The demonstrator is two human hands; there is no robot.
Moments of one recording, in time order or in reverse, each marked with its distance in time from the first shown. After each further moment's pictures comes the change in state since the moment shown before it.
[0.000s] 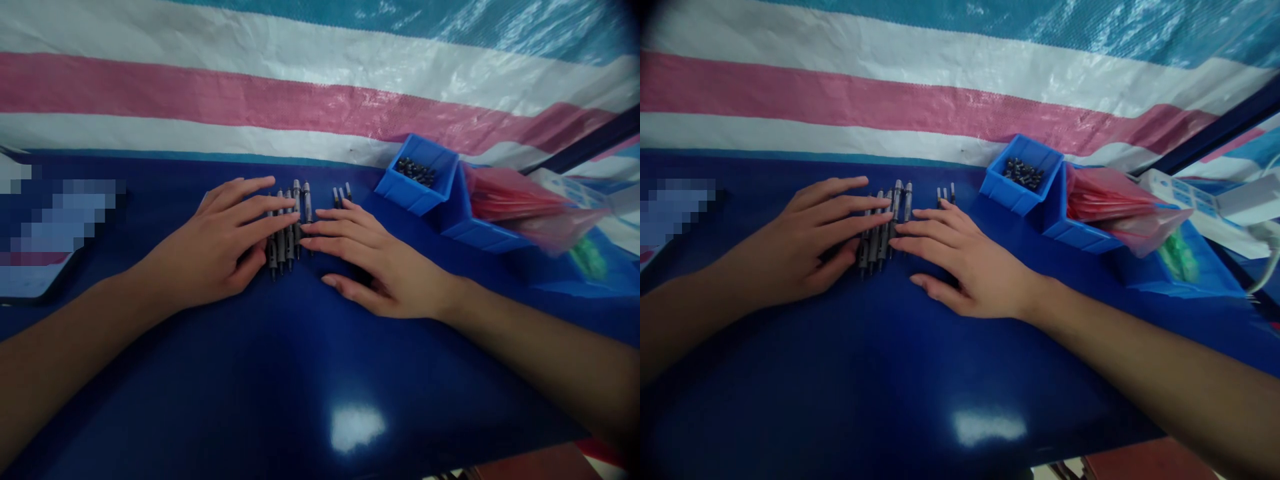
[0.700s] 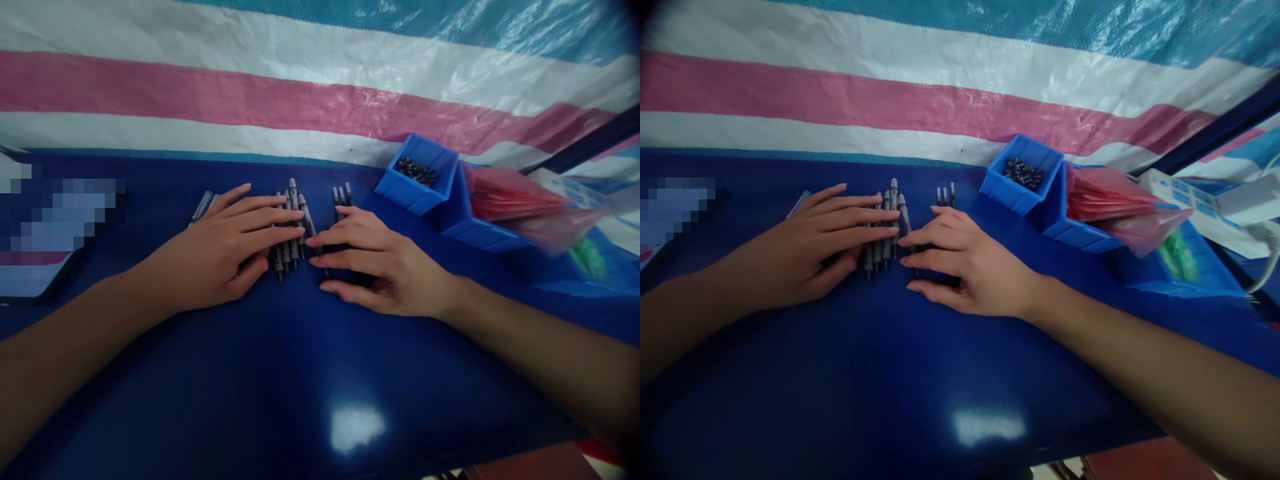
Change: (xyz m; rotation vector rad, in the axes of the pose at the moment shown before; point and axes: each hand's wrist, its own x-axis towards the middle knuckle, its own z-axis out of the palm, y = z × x) left_hand 0.000 0.001 0.001 -0.044 -0.078 0.020; right_hand 0.002 0.003 0.001 0.048 0.130 -0.127
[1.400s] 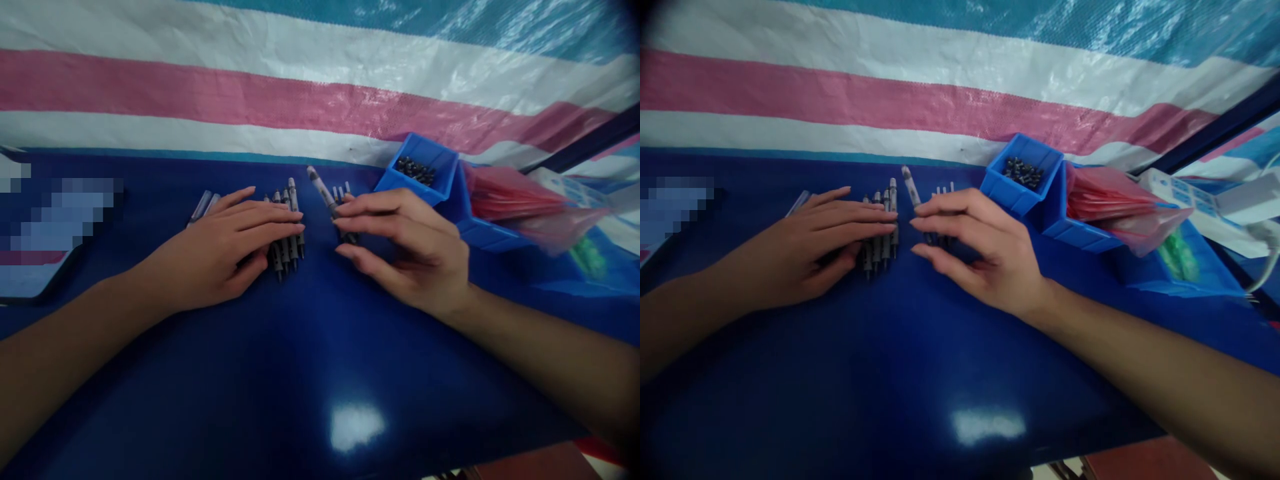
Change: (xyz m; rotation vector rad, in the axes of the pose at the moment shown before) left_hand 0.001 0.004 -0.004 0.009 0.023 0.037; right_hand 0.001 -0.016 -0.004 -0.006 0.351 0.211
